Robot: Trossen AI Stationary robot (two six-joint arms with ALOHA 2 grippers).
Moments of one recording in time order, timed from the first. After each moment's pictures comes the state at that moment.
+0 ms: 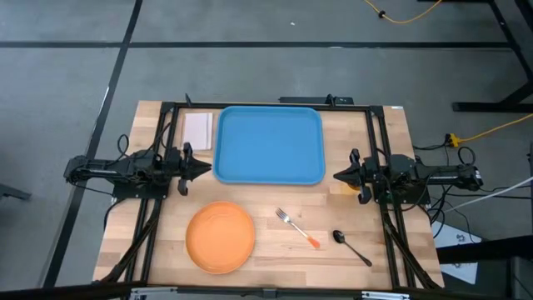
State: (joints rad) left arm -0.03 0.00 0.01 0.07 -0.12 -0.26; right arm 0.04 0.03 0.01 0.02 -0.03 0.17
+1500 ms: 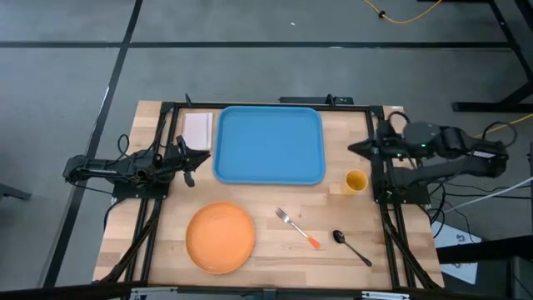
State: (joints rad) left arm -0.03 0.02 0.01 0.09 -0.40 -0.09; right arm 0.04 0.64 1.01 -0.84 0.20 0.47
